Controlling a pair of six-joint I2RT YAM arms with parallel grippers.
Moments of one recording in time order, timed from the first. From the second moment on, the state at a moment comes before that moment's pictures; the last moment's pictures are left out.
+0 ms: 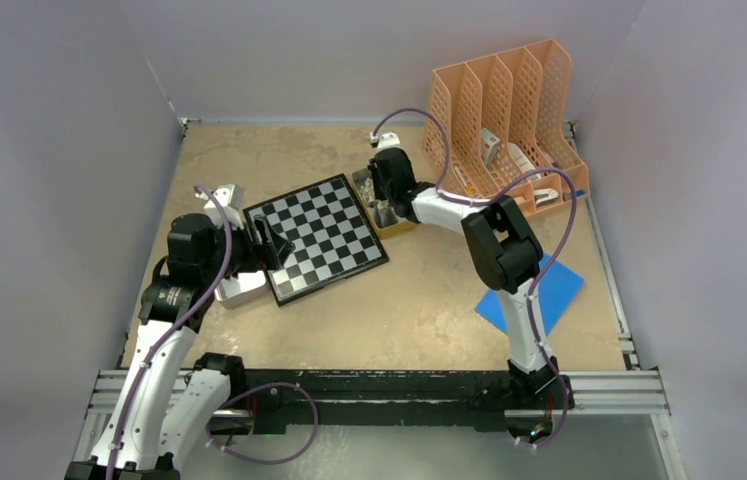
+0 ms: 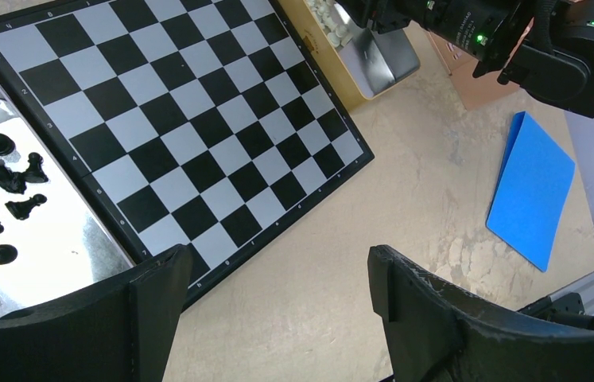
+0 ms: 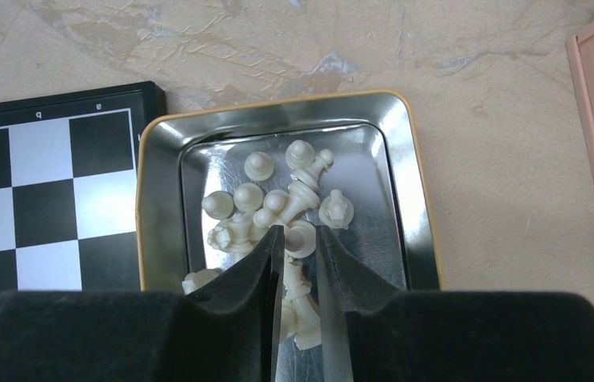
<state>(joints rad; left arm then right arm) -0.12 0.71 0.79 -0.57 0.32 -0.36 0.59 2.19 1.55 0.09 0.25 0.18</state>
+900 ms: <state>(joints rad) -0.12 0.70 0.79 -0.57 0.32 -0.36 0.59 2.14 1.56 0.04 0.30 0.17</state>
